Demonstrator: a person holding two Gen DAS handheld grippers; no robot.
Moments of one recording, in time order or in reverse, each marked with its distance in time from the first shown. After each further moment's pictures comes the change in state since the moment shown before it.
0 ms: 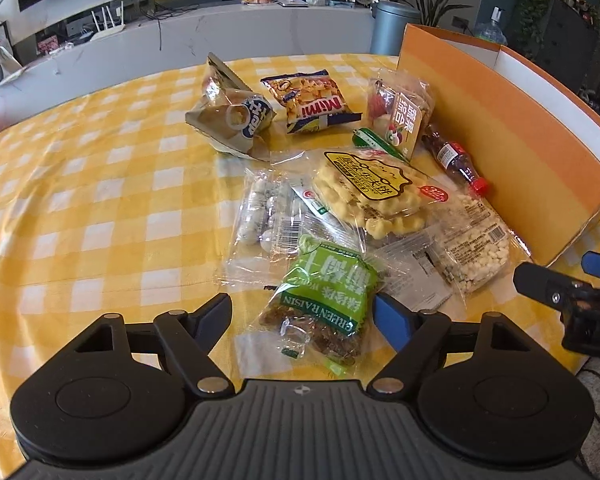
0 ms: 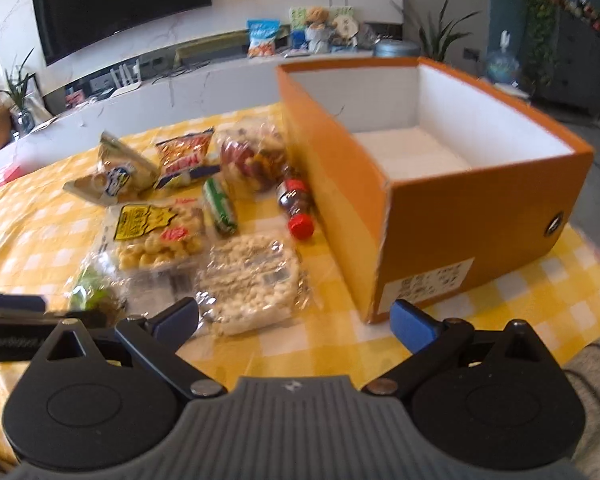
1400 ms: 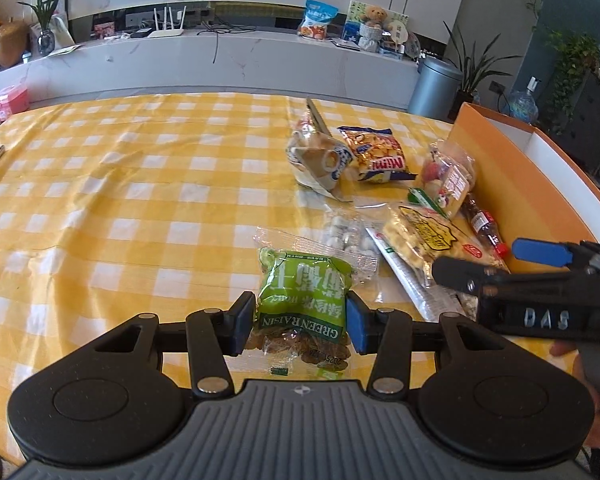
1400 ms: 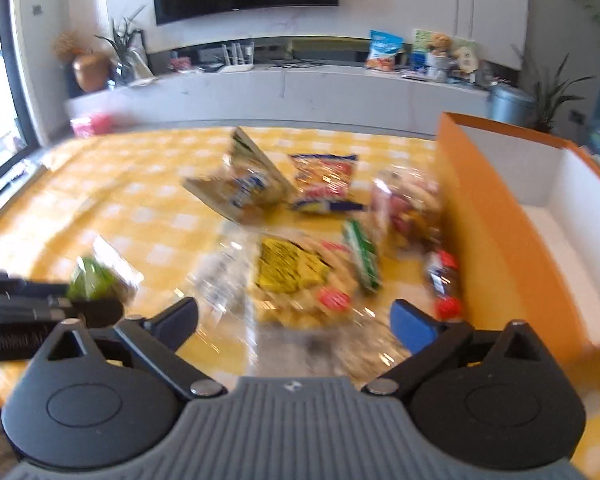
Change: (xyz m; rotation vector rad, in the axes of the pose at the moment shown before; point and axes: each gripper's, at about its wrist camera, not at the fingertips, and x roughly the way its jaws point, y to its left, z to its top) left arm -0.051 0.056 -0.009 -0.177 -0.115 0.042; right arm 0.021 0.090 0.043 -0.255 -0.003 0.222
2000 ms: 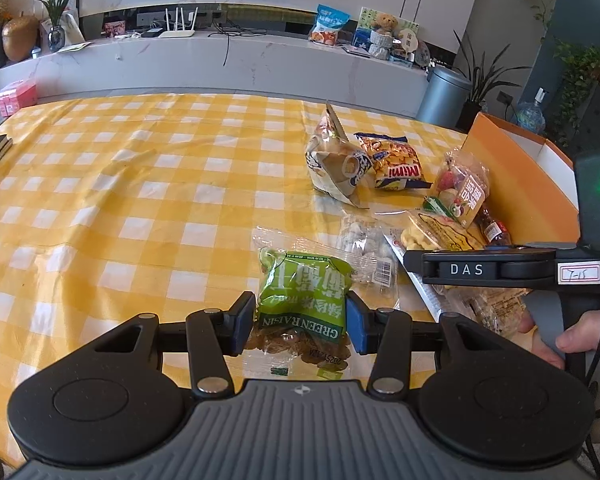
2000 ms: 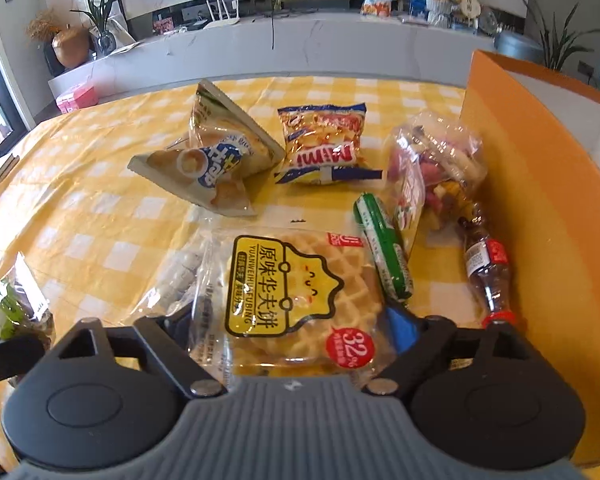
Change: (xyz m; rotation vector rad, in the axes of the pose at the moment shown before) left arm 0.003 0.011 -0.003 -0.024 -0.016 0.006; right arm 0.081 -0.005 0.016 0.045 0.145 -0.017
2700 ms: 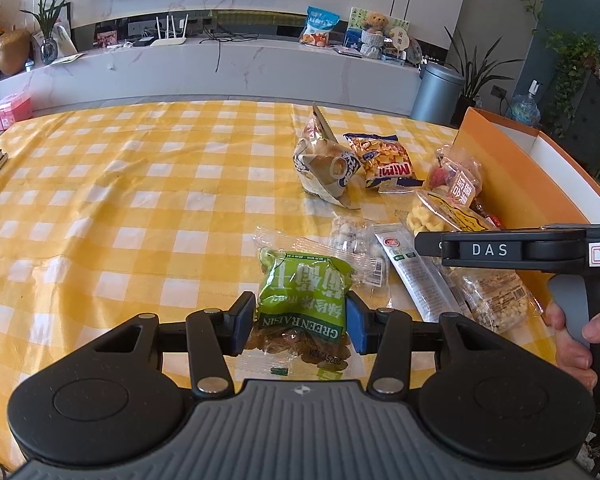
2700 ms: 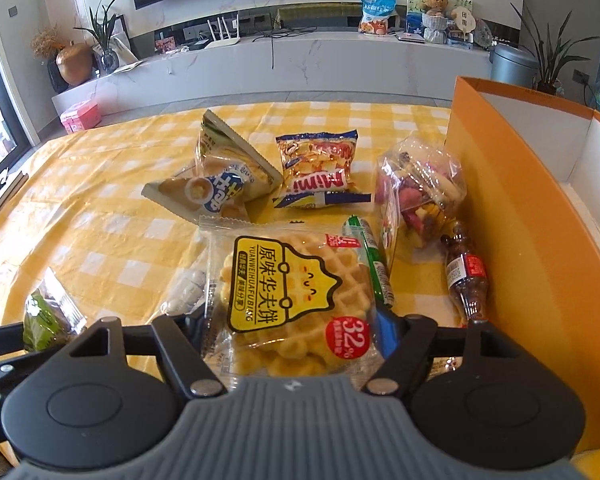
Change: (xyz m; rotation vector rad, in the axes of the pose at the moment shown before) left arm -0.004 -0.008 0.000 0.037 -0.018 -0.002; right arm -0.028 -0.003 0.003 0.018 -0.054 0.012
